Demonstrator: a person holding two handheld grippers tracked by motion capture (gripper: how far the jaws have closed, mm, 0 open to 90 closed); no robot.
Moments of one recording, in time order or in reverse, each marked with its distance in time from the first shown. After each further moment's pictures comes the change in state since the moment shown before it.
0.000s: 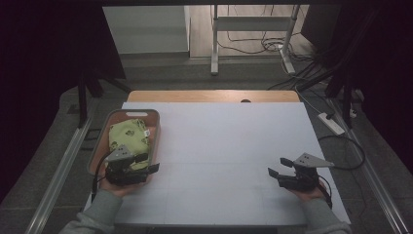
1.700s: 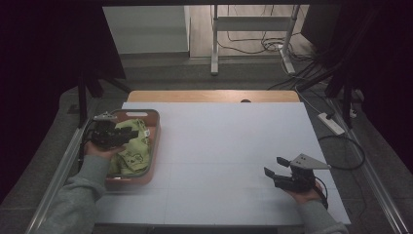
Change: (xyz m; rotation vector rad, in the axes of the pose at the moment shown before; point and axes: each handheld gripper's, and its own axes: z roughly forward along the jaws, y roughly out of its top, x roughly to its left) left arm 0.102 0.048 0.000 0.078 0.148 -0.139; right arm 0.016 0.006 0.001 -0.037 -0.012 -0.011
